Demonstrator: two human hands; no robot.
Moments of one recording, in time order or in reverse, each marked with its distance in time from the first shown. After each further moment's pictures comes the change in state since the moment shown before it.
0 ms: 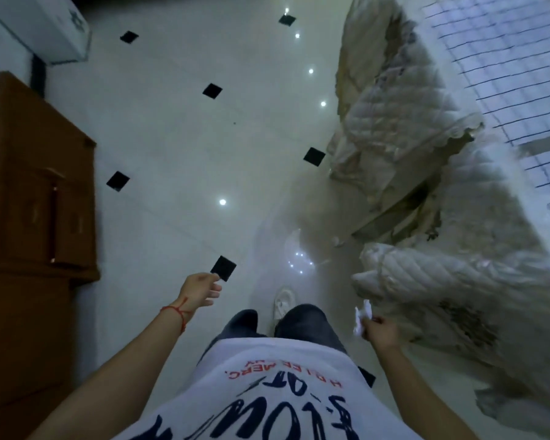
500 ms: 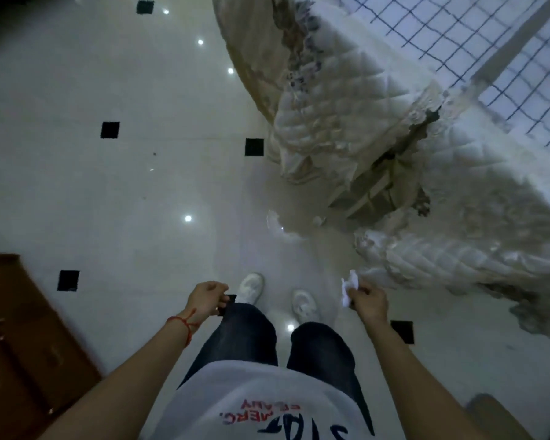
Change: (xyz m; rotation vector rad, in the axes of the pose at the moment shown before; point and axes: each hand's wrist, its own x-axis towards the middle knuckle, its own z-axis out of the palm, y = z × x) left_hand 0.111 0.162 0.038 0.518 -0.265 0.086; right_hand 0.047 -0.085 0.070 0.431 0.191 0.191
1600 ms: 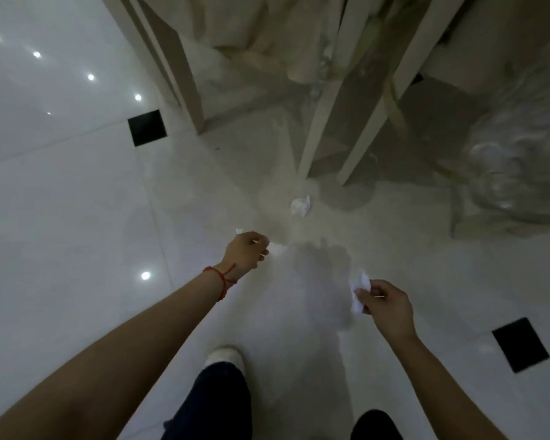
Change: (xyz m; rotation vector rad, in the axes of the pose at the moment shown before) left_hand 0.489 0.007 0.270 0.447 -0.283 0.469; right_hand 0.357 0.217 0.205 0.188 0.224 -0.103
